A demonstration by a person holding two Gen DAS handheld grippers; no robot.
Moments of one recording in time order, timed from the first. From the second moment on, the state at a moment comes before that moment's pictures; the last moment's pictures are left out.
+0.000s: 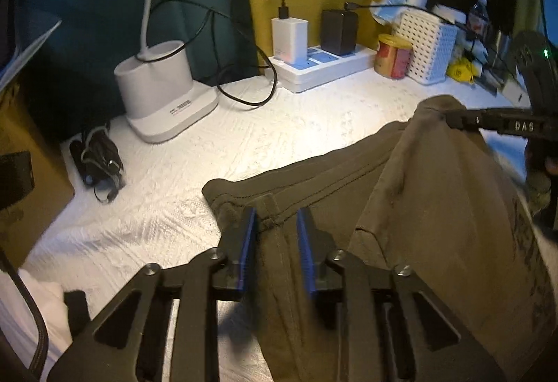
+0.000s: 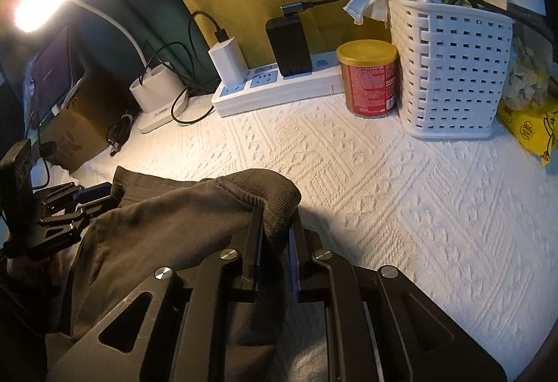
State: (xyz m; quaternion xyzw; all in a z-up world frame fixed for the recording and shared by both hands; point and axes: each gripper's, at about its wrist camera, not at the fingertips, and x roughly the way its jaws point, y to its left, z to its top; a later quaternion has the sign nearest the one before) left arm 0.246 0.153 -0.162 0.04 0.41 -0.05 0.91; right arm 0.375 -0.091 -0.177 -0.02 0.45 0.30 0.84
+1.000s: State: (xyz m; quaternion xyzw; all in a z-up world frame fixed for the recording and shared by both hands) left arm 0.243 0.177 -0.127 -0.01 0.37 0.00 0.93; right arm 0.374 -0.087 -0.180 -0.04 0.44 0.27 0.85
